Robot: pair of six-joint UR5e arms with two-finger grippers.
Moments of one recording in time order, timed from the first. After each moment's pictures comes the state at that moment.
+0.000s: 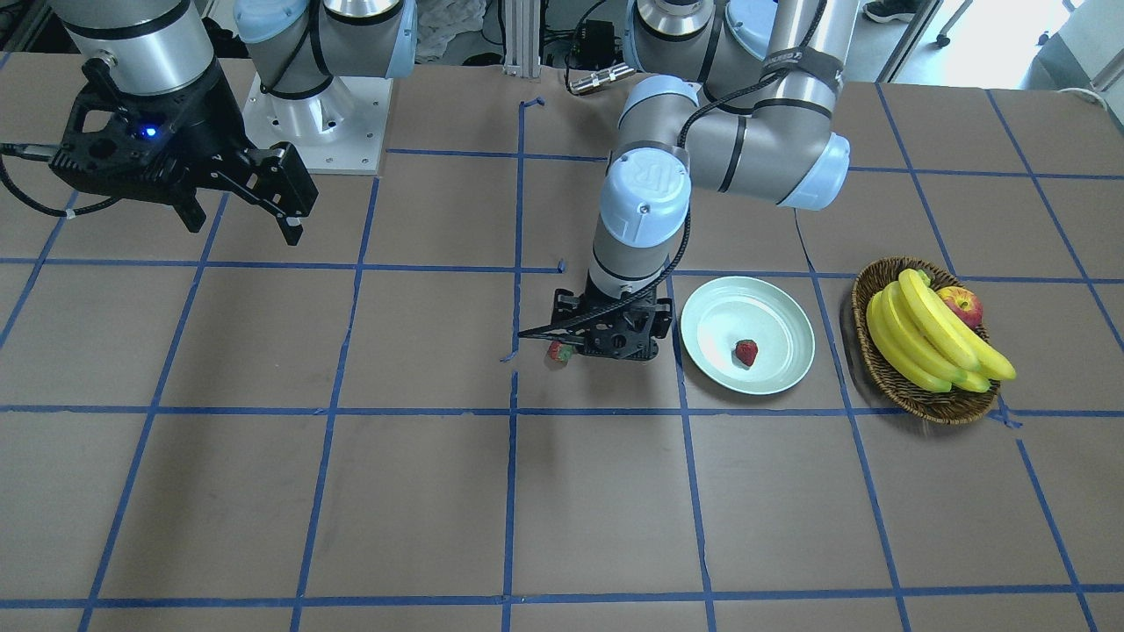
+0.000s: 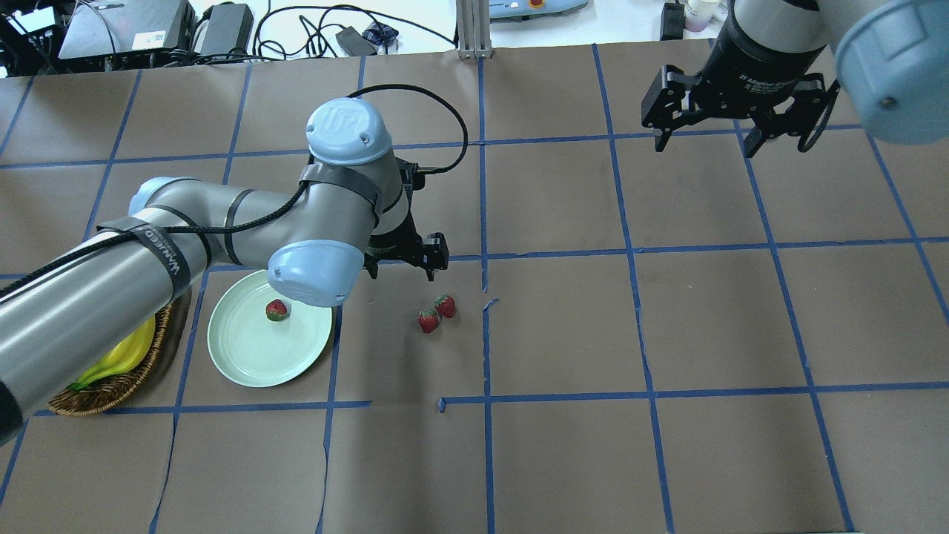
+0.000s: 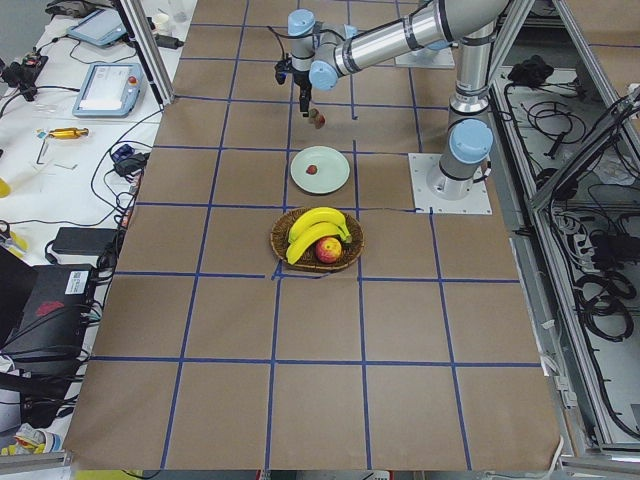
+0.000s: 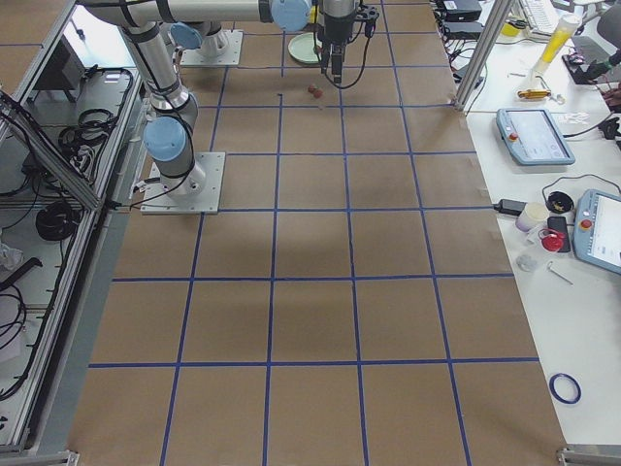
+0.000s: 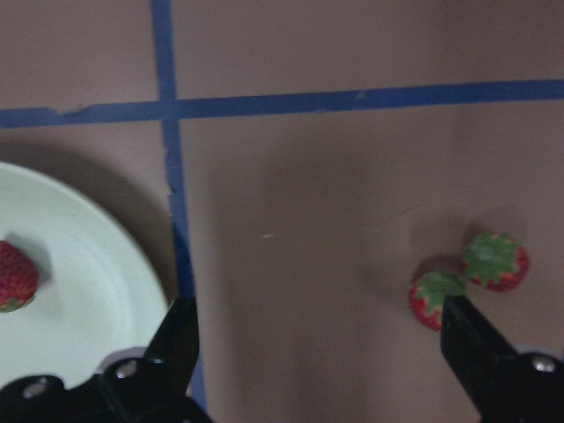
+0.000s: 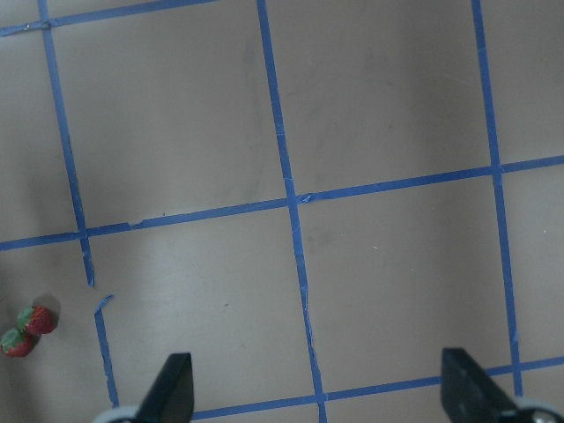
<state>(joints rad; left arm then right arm) -1.84 -1.88 -1.88 -1.00 1.56 -0.16 1.57 -1.58 1.57 -1.64 -1.58 0.14</state>
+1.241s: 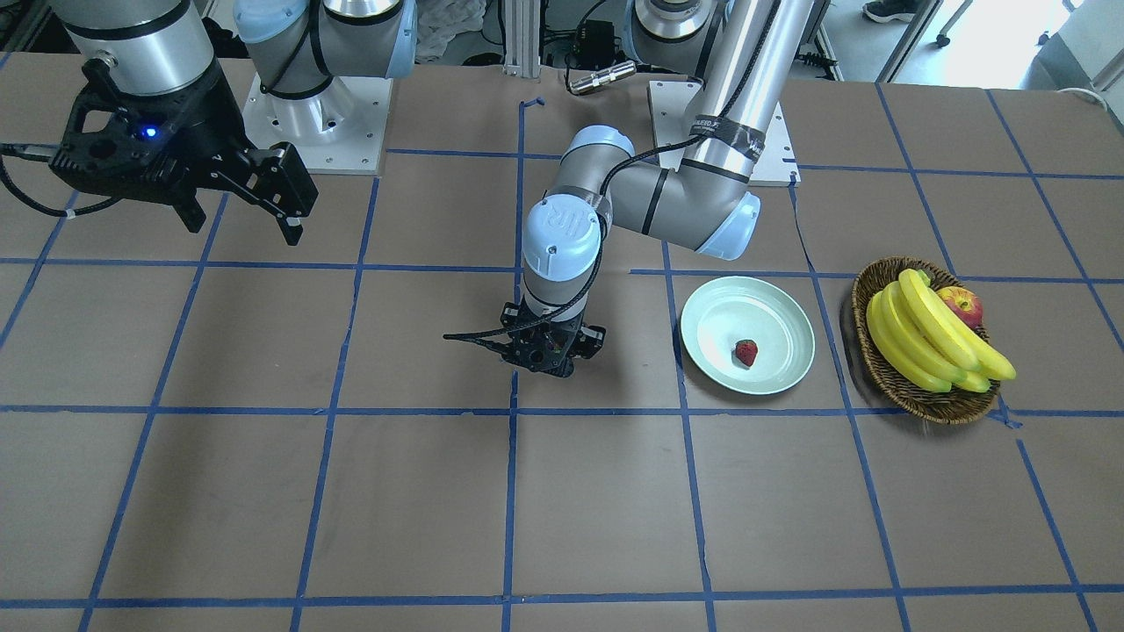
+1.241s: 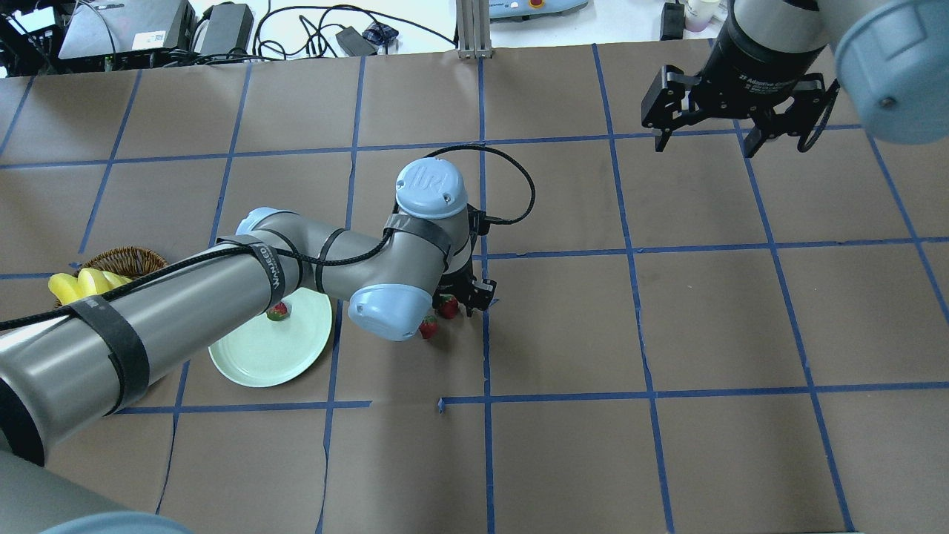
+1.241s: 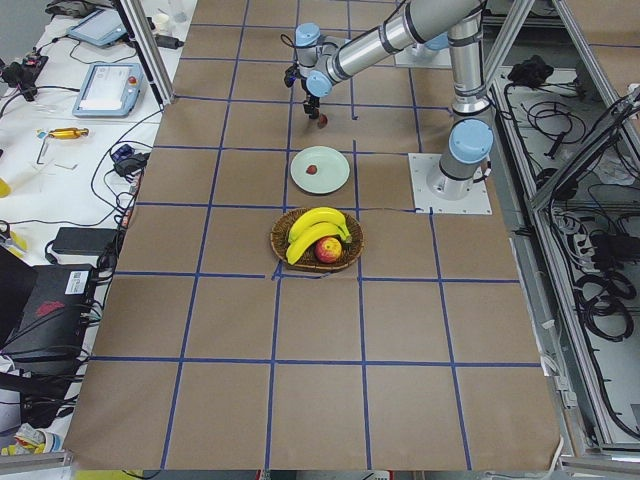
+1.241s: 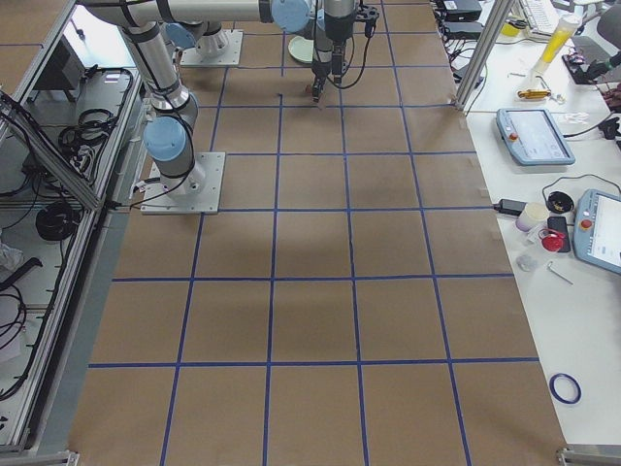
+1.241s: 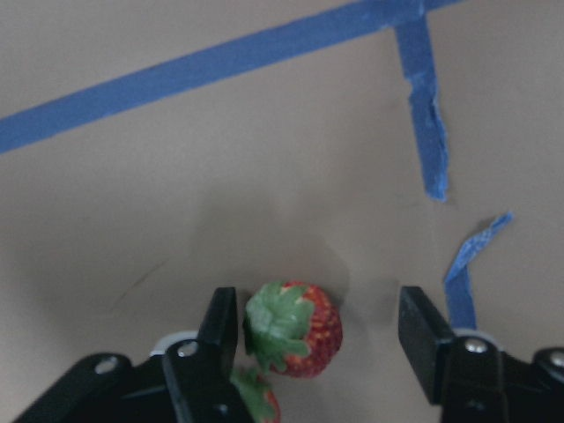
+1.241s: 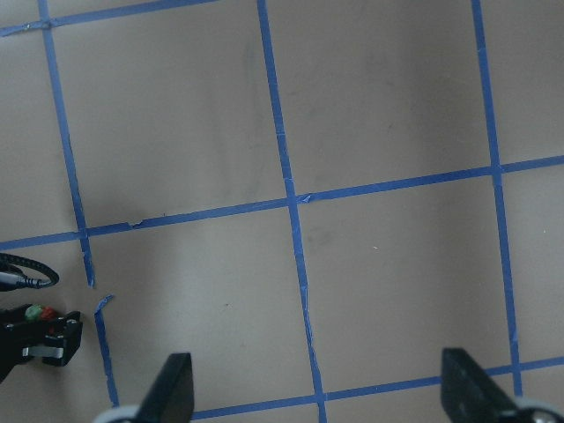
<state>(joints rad) -1.94 -2.02 -1.89 -0.88 1.55 -0.09 1.57 -1.58 1.57 -1.64 -1.58 0.14</state>
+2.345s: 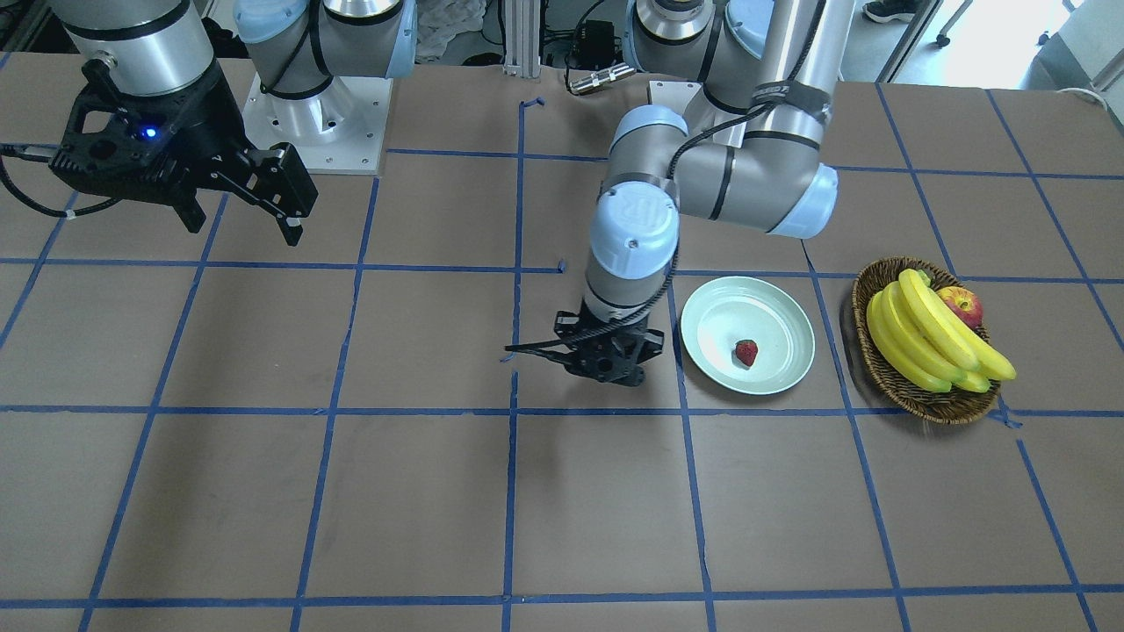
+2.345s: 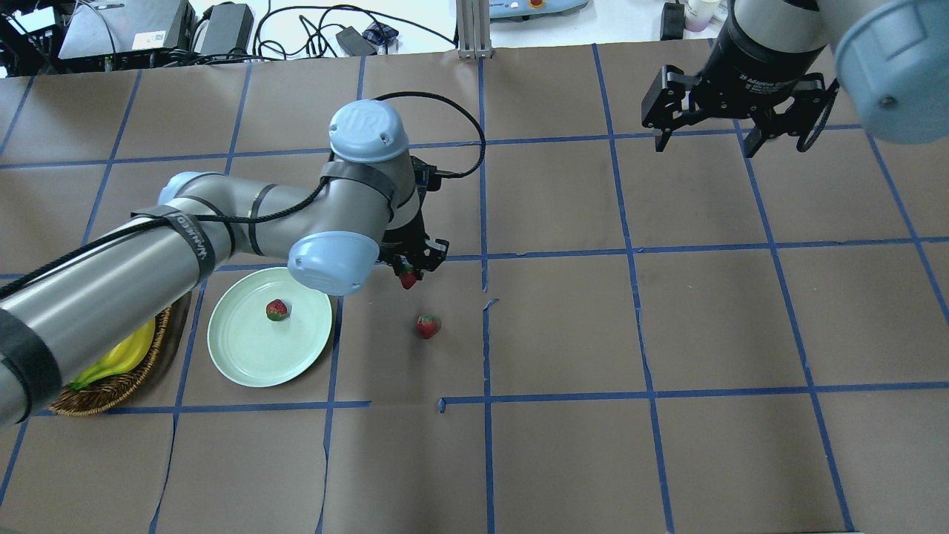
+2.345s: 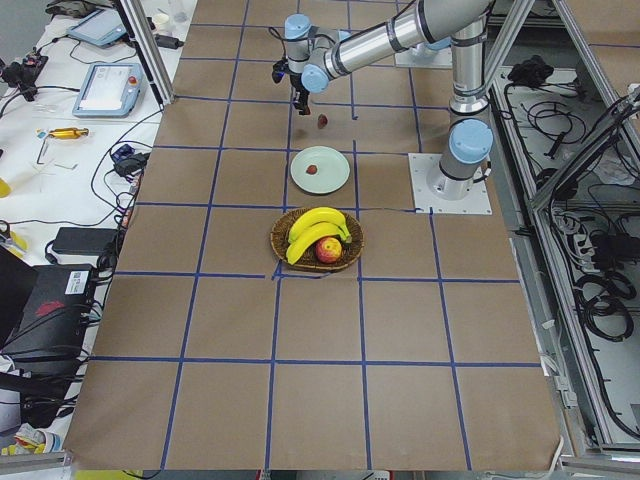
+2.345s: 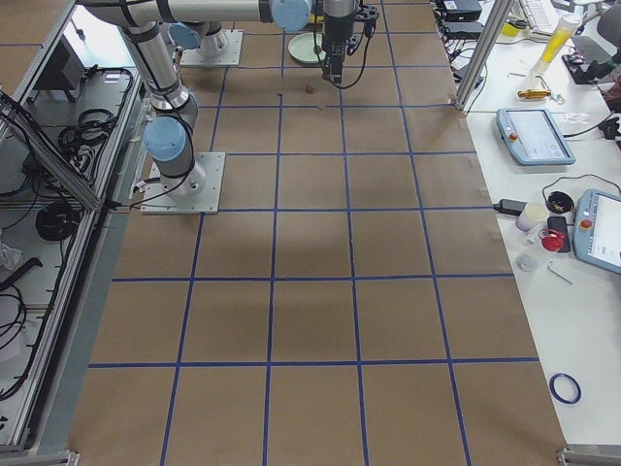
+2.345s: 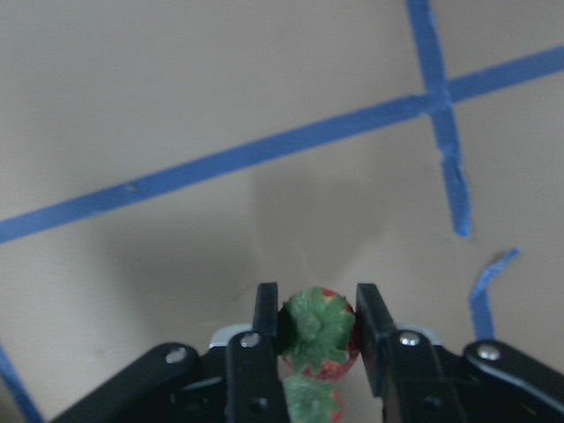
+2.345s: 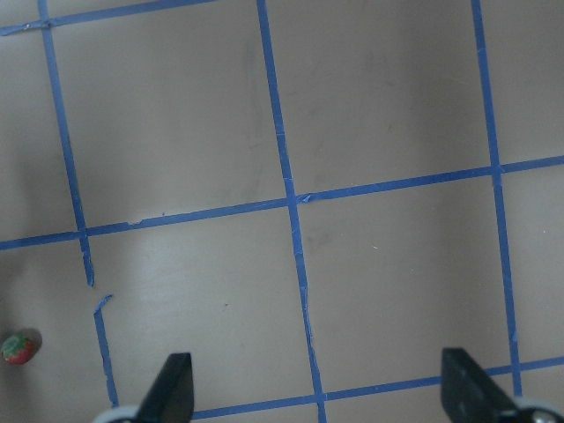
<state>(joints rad) -1.77 -1.90 -1.84 -1.06 1.58 0.01 1.57 -1.58 1.57 -1.64 -1.58 0.14</state>
